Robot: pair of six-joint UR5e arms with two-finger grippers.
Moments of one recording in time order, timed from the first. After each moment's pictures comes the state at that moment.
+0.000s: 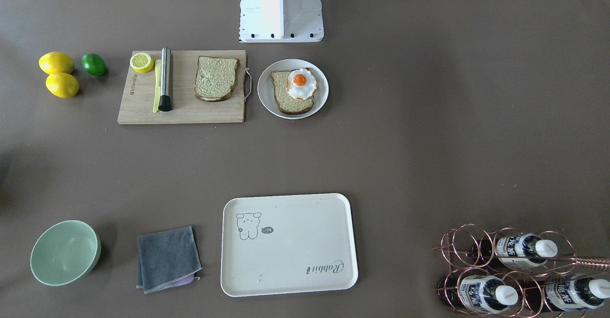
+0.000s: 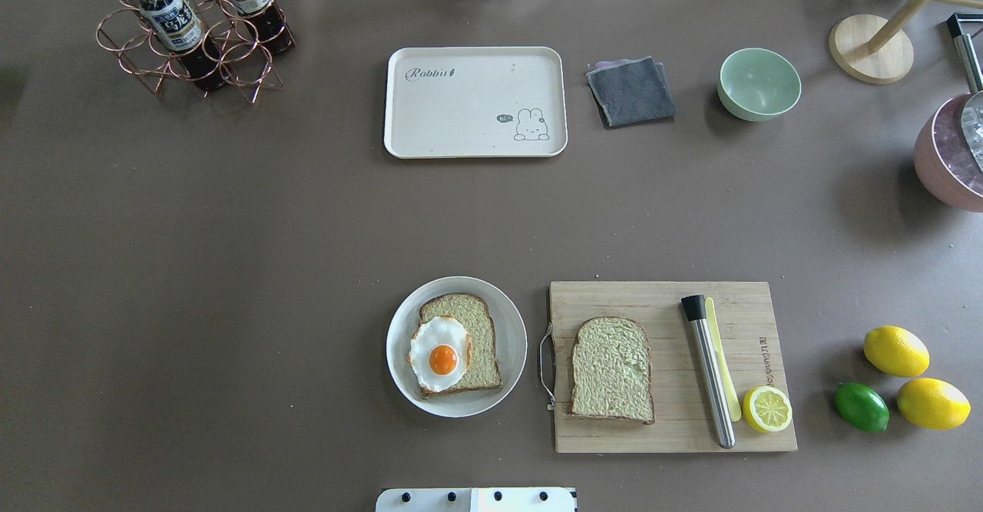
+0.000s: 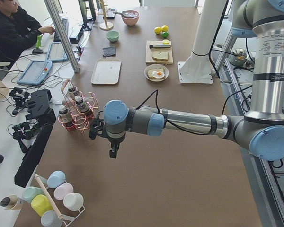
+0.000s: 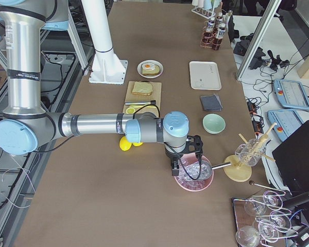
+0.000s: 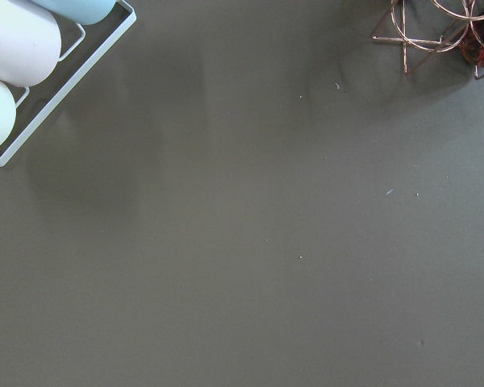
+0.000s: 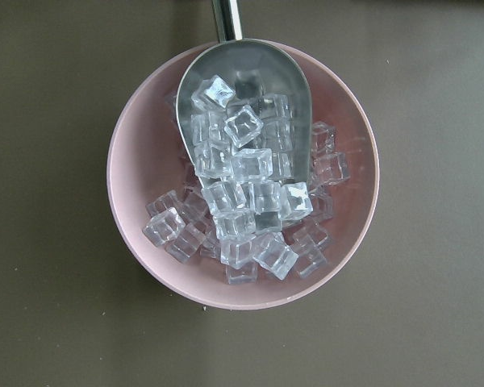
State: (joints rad) left arm -1.62 -1.56 -1.70 -1.62 -2.45 0.00; right arm 1.59 -1.63 1.71 -1.56 2.35 -0.01
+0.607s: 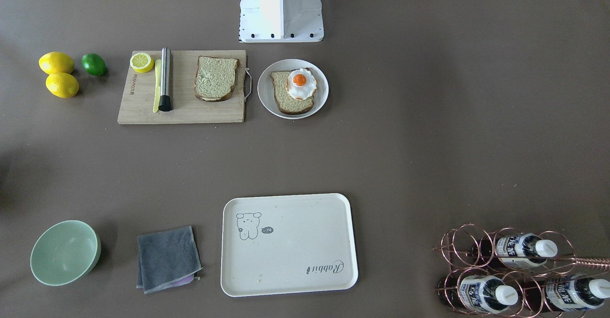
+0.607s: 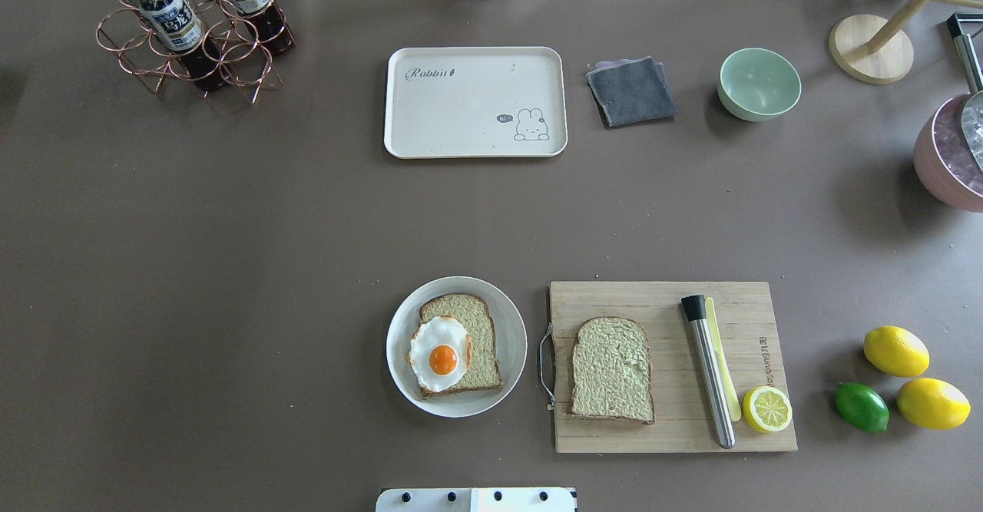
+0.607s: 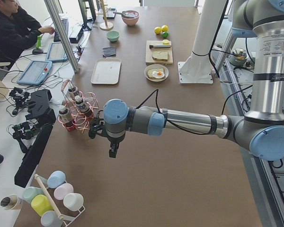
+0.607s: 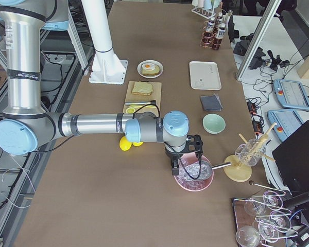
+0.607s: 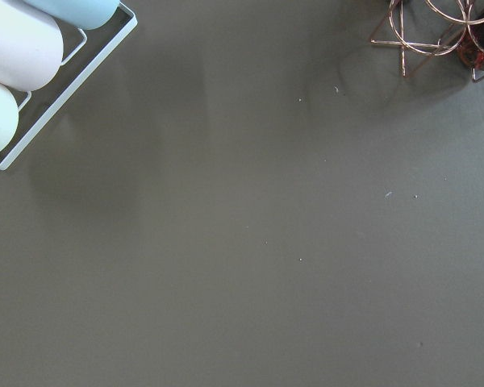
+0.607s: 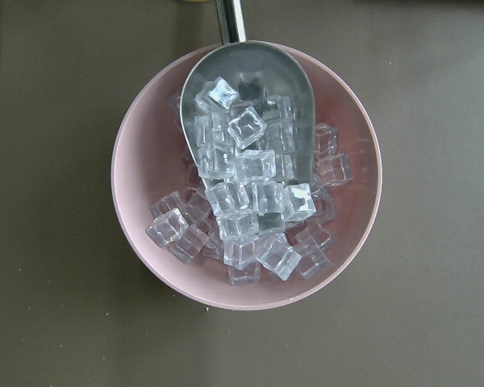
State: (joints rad) left arm -1.62 -1.56 -1.70 -1.62 -2.45 0.00; right arm 1.59 -1.63 1.71 -1.56 2.35 0.00
